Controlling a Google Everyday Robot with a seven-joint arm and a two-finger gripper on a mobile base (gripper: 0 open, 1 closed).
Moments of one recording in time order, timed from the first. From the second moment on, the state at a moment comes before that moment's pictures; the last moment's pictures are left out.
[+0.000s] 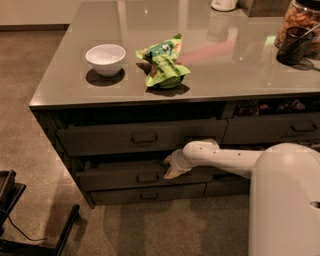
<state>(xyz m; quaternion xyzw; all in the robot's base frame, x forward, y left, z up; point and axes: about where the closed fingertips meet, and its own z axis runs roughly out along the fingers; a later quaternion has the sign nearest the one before) 0.675 -0.053 0.412 -0.71 0.64 0.02 0.28</state>
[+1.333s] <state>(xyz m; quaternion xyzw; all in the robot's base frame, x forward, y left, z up) 0.663 -0.055 0.403 -0.71 0.65 0.05 0.25</state>
